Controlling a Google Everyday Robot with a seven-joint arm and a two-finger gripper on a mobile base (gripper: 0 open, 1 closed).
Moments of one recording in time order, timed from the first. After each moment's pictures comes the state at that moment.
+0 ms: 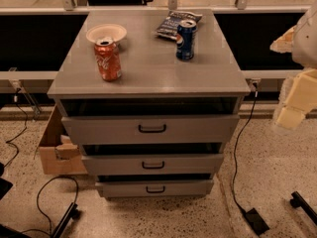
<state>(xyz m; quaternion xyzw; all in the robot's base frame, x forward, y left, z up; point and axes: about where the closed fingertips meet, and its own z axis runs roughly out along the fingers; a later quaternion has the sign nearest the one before) 0.438 -0.216 0.980 -0.60 0.78 -0.04 0.16</state>
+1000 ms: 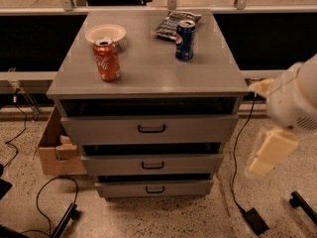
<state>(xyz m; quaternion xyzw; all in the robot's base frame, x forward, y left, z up) 0.411 -0.188 0.908 -0.61 0.77 -0.01 0.21</state>
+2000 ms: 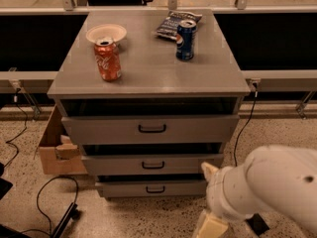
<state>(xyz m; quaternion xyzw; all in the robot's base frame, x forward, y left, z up) 0.351 -0.109 0.713 -0.60 0.77 0.06 0.20</state>
